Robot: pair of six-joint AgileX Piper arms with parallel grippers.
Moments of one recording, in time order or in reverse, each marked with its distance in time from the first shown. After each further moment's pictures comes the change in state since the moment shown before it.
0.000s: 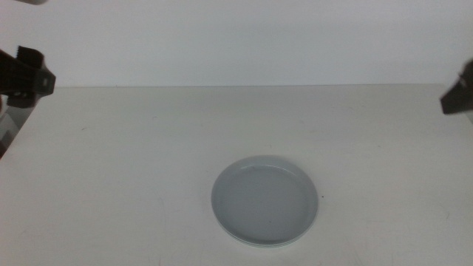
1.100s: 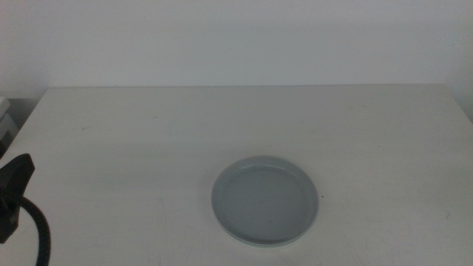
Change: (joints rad) left arm 0.093 -0.685 0.796 -0.253 -0.662 0.093; right arm -0.001 -0.804 0.827 -0.070 -0.635 -0.099
